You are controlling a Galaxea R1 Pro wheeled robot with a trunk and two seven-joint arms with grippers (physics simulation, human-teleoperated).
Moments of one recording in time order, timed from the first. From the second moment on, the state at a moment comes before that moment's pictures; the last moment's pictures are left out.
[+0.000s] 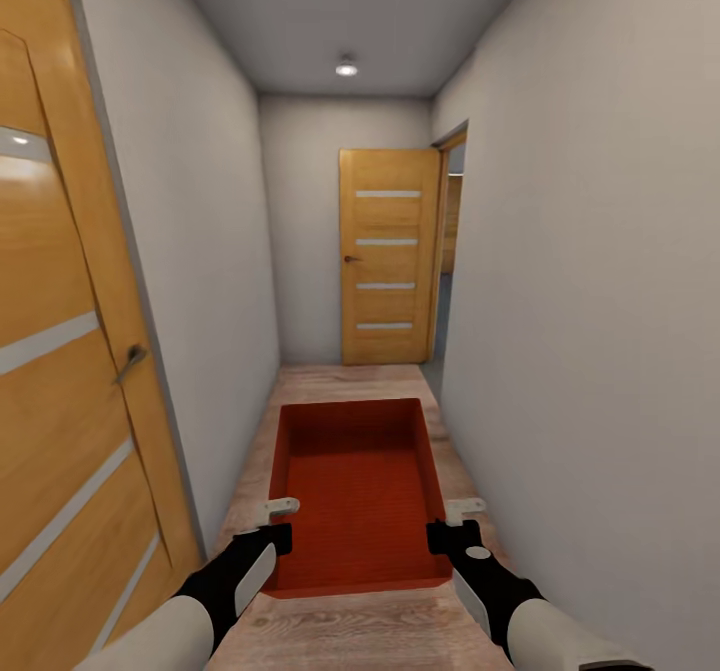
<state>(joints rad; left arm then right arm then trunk) -0.64 -0.08 -0.23 -0.40 0.36 0.25 0.29 -0.67 0.10 0.04 -0.22 0.06 -0.08 -0.11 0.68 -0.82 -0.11</state>
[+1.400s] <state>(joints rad) -0.64 -0.09 -0.23 -0.40 0.36 0.25 0.29 -0.67 0.09 0.04 -0.22 0.06 -0.08 -0.10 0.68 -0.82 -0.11</state>
